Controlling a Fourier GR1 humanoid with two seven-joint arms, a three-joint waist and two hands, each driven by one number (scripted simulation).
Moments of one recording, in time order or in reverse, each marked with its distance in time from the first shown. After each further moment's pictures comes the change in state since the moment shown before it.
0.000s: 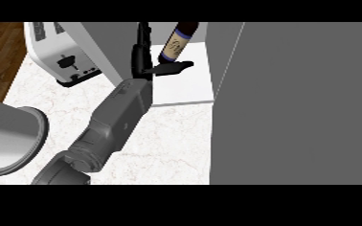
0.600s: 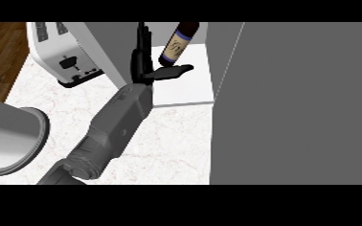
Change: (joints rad) left arm 0.081 0.001 -0.125 -0.109 0.149 -0.027 0.012; right arm -0.013 0.006 0.030 0.000 0.005 -0.022 0.023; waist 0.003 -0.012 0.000
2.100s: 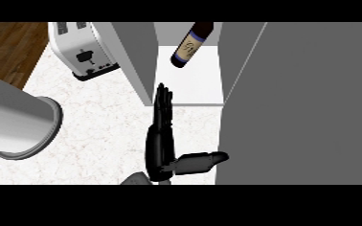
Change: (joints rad) left arm 0.720 0.057 -0.670 -1.150 0.008 0.550 0.188; right arm 0.072 -0.028 -0.058 -0.021 0.023 -0.009 -0.036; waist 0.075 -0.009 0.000
